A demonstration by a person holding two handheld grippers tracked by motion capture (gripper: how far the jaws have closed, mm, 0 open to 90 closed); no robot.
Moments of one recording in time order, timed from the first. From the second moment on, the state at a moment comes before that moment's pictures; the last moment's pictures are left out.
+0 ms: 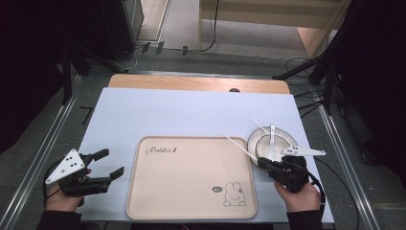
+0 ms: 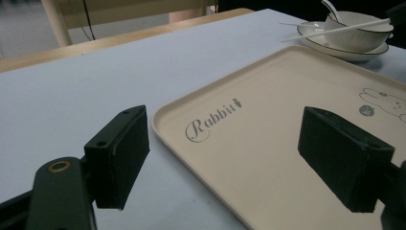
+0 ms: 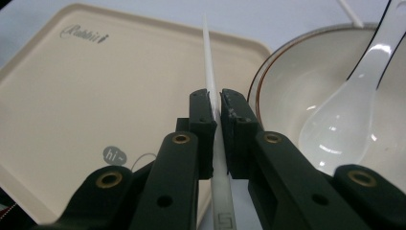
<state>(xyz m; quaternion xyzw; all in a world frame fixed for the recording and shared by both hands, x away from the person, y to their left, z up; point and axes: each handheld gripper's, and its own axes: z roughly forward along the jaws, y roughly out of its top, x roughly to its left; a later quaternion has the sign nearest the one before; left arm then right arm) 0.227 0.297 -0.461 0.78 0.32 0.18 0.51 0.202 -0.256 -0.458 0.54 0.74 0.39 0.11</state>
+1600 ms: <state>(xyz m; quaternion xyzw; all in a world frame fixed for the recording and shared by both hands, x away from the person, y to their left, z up) 0.230 0.294 -0.463 0.79 0.31 0.17 0.51 0.207 -0.234 -0.474 0.44 0.79 0.42 0.10</state>
